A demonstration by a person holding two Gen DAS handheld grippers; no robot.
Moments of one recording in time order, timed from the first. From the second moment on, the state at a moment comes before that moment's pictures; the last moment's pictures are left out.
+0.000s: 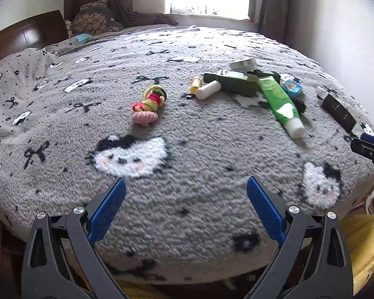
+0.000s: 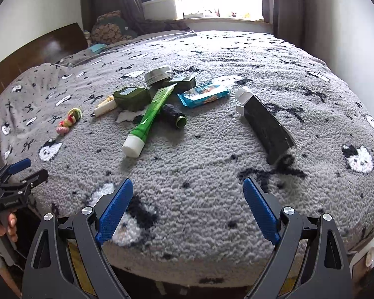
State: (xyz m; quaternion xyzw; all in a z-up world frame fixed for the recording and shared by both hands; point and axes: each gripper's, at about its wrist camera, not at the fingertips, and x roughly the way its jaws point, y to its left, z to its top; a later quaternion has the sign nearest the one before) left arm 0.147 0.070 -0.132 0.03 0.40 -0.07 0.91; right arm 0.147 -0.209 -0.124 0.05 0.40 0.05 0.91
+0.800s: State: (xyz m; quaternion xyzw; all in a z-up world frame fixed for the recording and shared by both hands) left arm 0.284 0.098 -0.159 0.03 0.42 -0.07 0.90; right arm 0.274 -0.174 -0.163 -0.03 0.43 0.04 0.90
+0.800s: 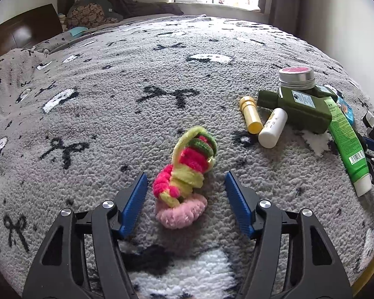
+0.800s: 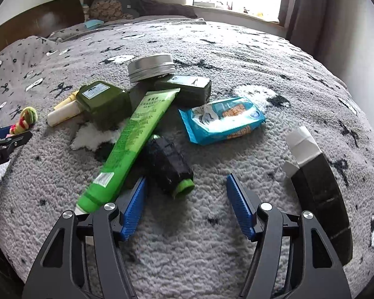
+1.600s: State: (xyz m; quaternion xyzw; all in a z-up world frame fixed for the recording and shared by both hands) left arm 0.200 0.049 -0.142 0.02 0.41 -0.14 0.90; right arm 0.198 -0.179 -0.139 -0.04 0.41 0.05 0.91
